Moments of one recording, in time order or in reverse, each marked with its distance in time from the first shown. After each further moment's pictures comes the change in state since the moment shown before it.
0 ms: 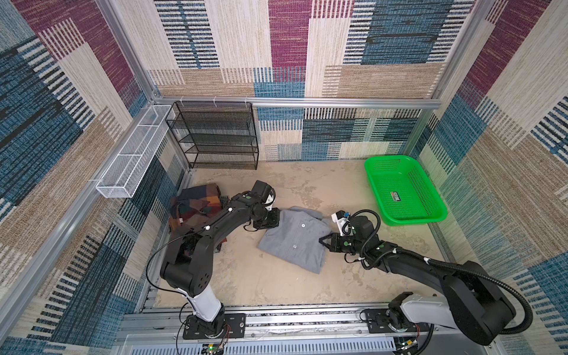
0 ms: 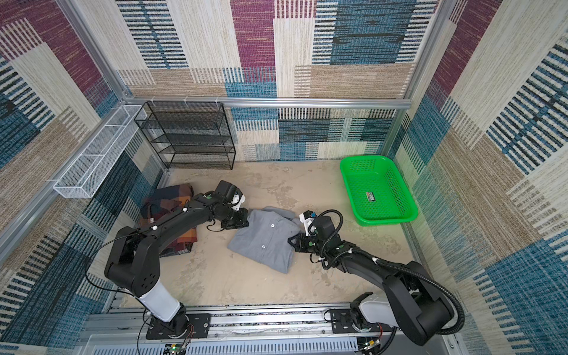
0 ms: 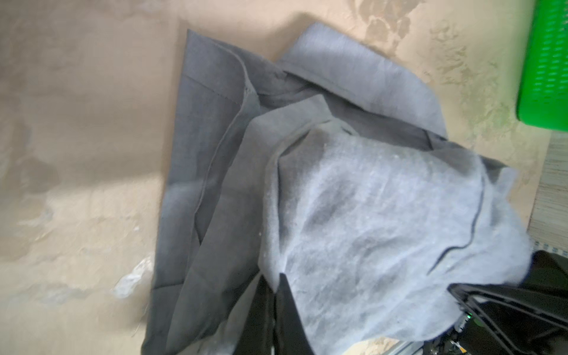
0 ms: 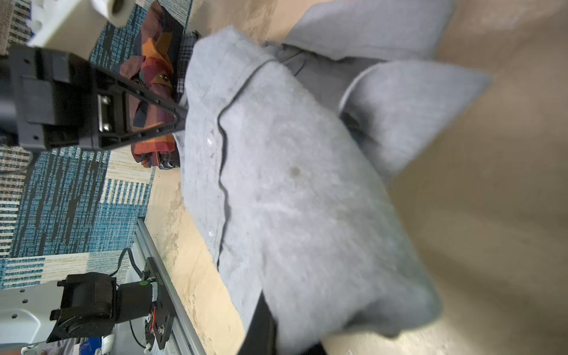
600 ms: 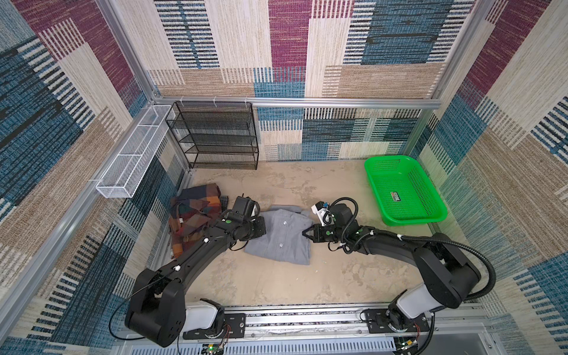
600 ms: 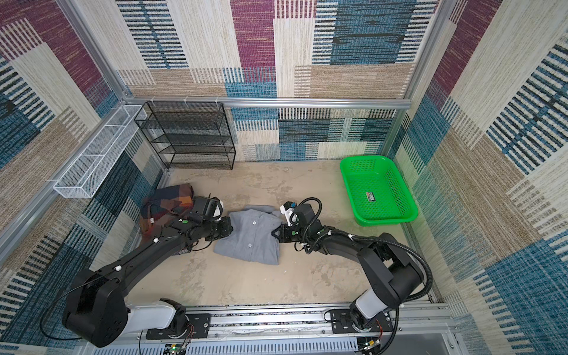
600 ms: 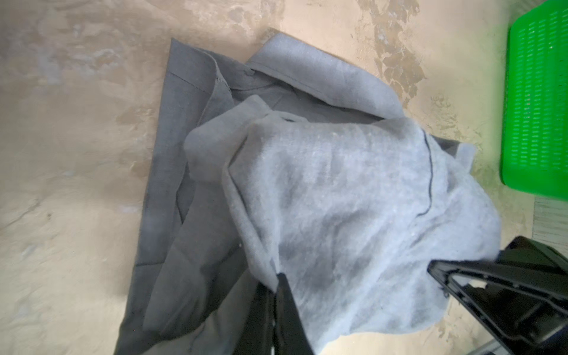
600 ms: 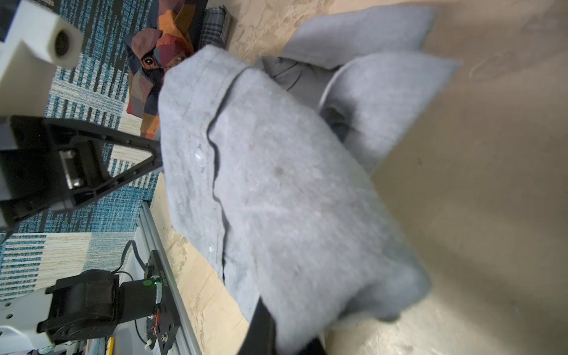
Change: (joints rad) left arm 0.023 -0.381 -0.325 0.145 -0.172 -0.148; right arm 0.085 0.272 0.242 0.002 -0.026 -0.064
